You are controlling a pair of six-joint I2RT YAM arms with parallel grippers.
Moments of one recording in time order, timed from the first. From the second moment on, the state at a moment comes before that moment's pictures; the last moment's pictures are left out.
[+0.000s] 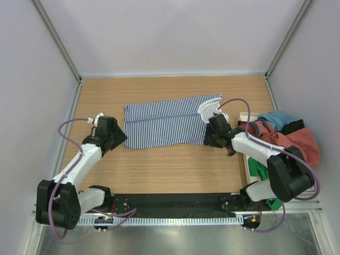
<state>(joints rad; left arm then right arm) -0.17 1.14 0.66 -0.40 -0.13 -0.76 0.46 1.40 0.74 -0.32 0.13 0.58</state>
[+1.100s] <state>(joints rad) -0.17 1.38 0.67 -0.33 -0.07 -0.71 0.46 1.49 0.75 -0.23 0.09 0.60</state>
